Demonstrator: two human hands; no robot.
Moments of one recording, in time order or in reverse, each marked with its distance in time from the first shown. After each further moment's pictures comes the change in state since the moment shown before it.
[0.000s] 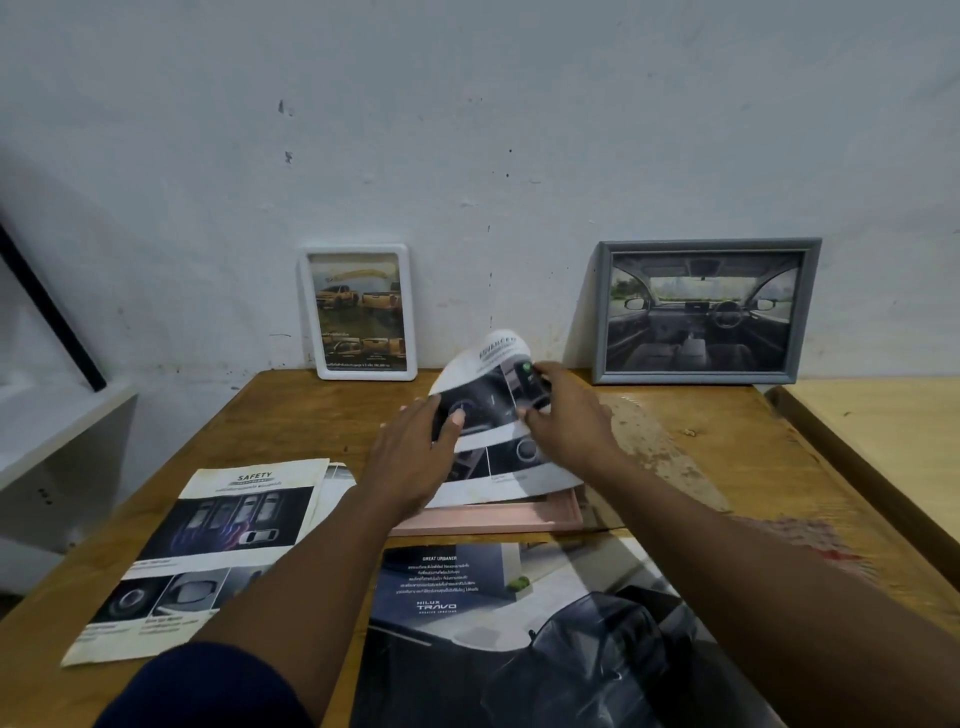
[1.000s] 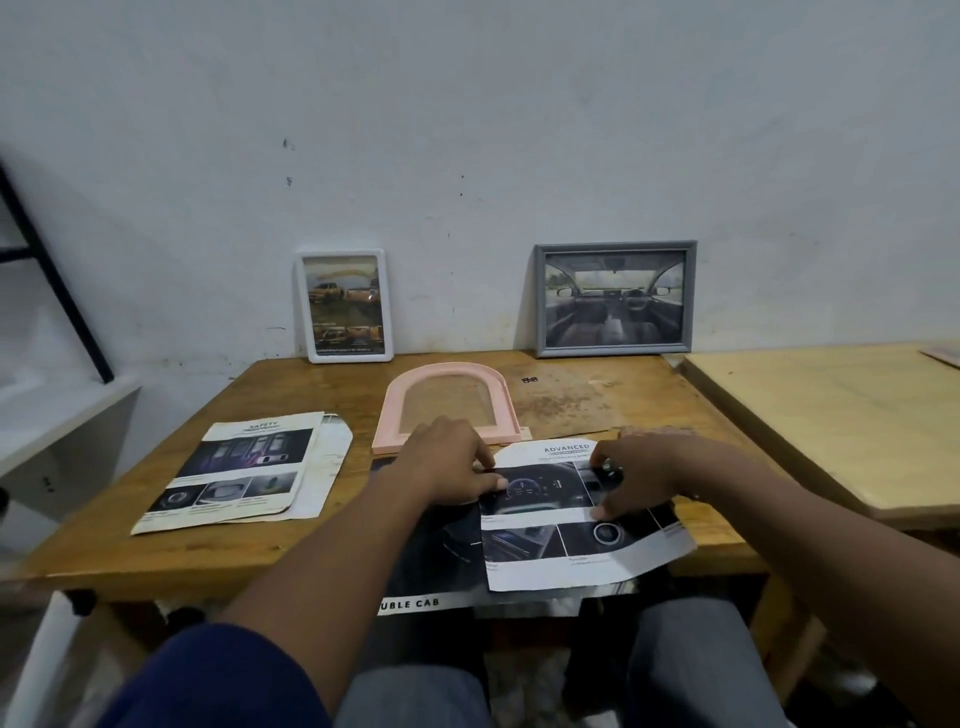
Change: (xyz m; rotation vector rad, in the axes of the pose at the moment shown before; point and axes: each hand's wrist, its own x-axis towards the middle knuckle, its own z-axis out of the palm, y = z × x) left_hand -0.131 0.083 0.005 0.439 -0.226 0.324; right_hand -0.169 0.038 -0.132 -0.767 -0.652 0.160
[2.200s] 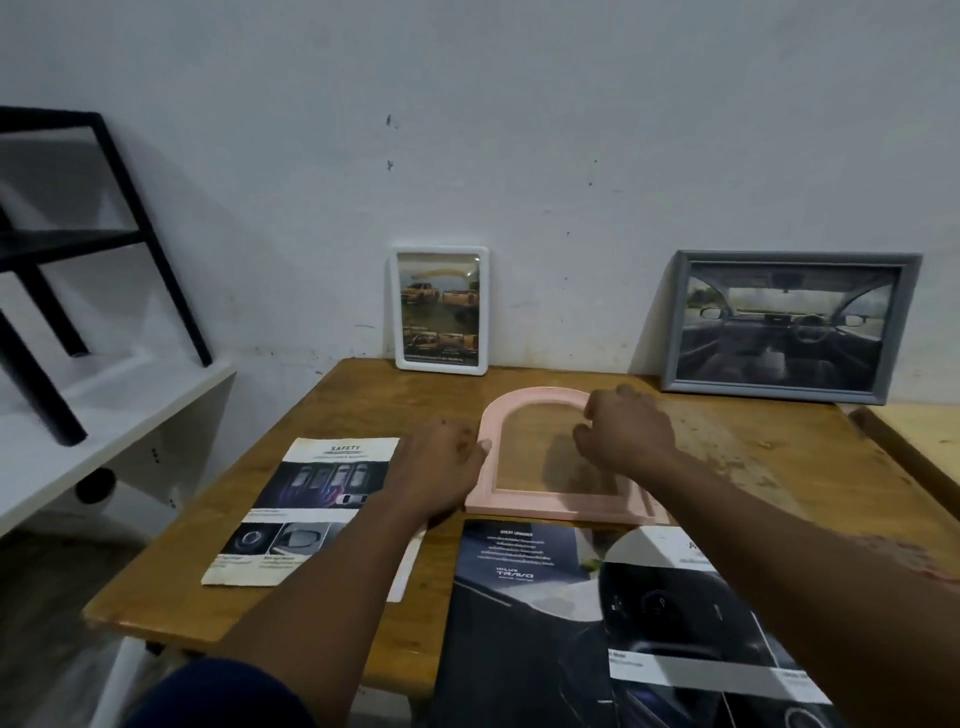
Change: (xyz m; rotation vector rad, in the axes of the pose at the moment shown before) left_hand 0.040 -0.148 -0.008 -0.184 0.274 -0.355; right_hand 0.171 -0.131 -0.057 0.202 0.545 -0.032
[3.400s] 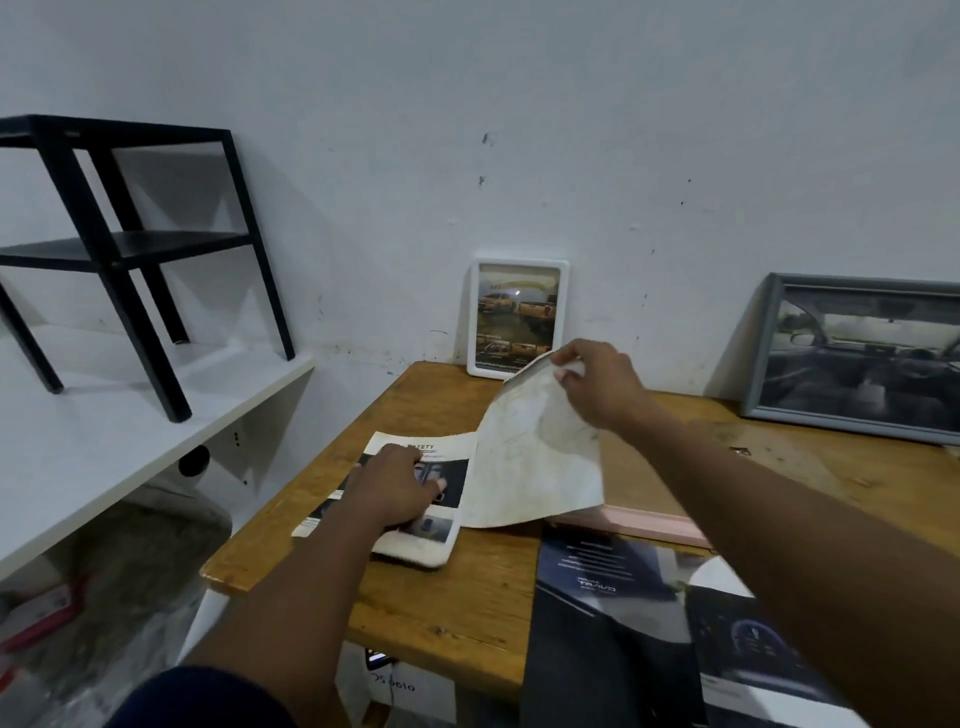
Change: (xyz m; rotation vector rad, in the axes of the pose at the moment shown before) left_hand -0.035 -0.114 -0.057 0.061 -0.108 -0.332; right_hand 0.013 -0.115 -0.032 0.597 0.058 -0.223
